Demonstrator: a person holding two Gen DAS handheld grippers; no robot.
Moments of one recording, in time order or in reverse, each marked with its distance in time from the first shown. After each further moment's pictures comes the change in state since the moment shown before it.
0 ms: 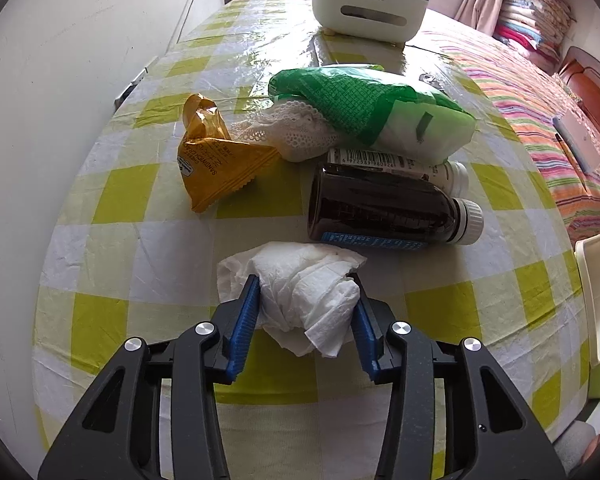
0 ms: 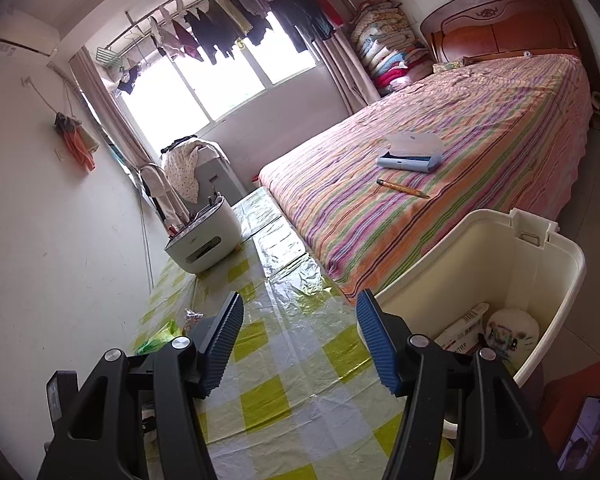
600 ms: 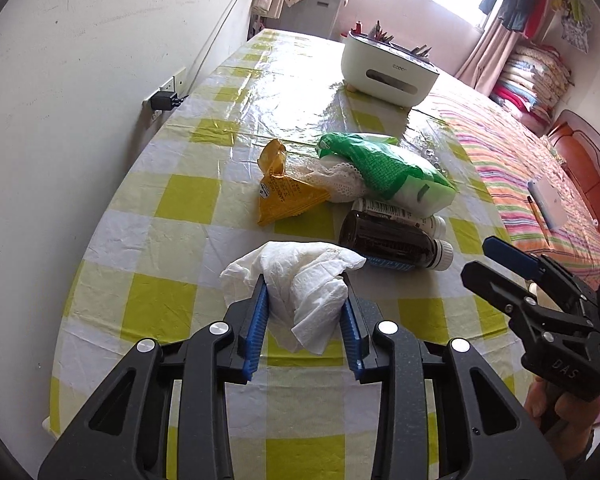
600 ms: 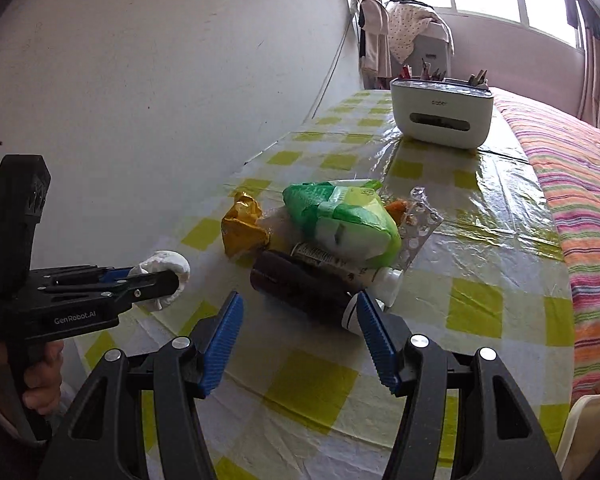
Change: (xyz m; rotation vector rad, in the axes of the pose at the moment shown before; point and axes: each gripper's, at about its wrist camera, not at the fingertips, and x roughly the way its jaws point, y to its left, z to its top) left arm -0.067 0.050 -0.015 -0.146 -0.128 -0.099; right arm 0.118 0.178 -0.075 -0.685 0.543 0.472
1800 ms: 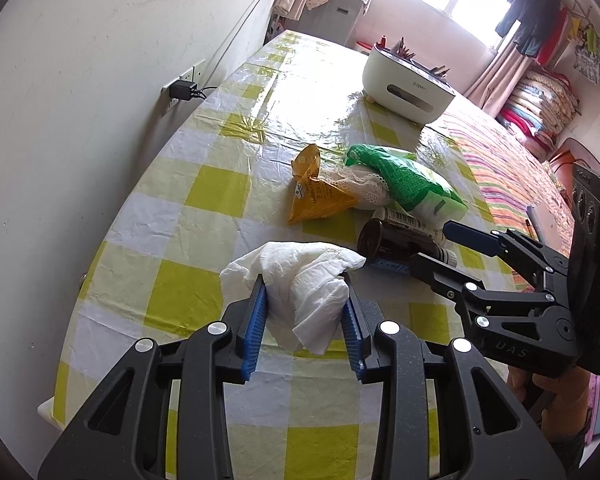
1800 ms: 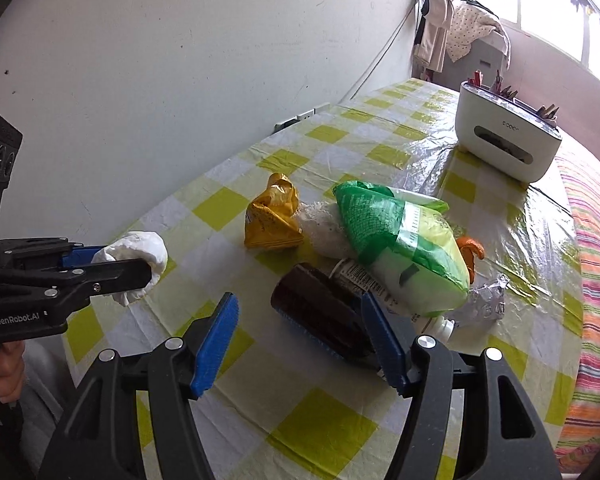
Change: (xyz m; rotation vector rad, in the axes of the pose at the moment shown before) left arm -0.015 0.027 -0.006 -0.092 -0.006 -0.024; right arm 0.053 0.033 0.028 -0.215 0.146 -0.002
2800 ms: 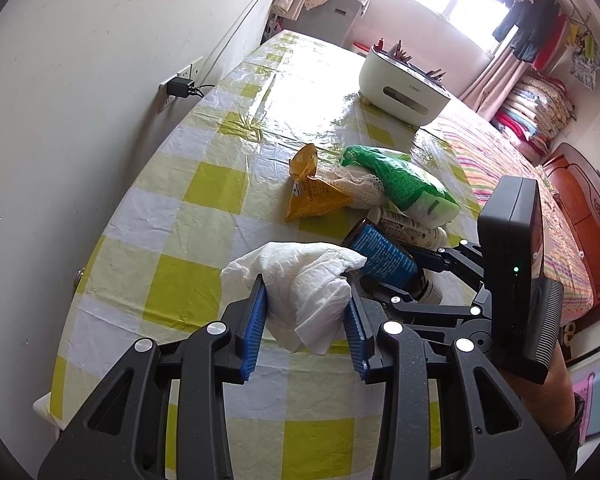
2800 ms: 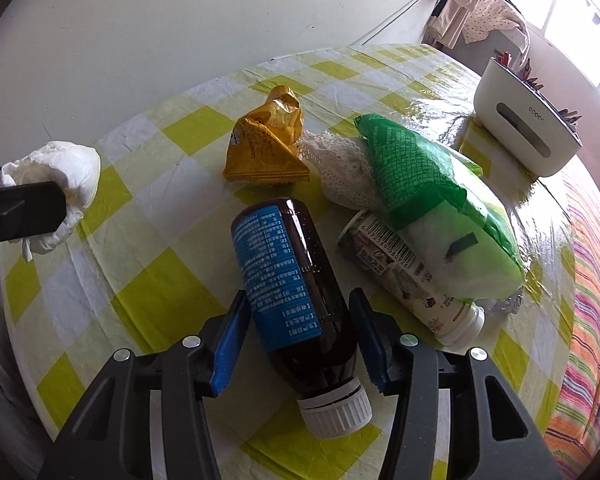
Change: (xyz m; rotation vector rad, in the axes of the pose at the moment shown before) left arm -0.006 0.003 -0.003 -0.016 0.000 -0.031; right arm 0.054 0.021 -0.013 -0.127 0.187 -0.139
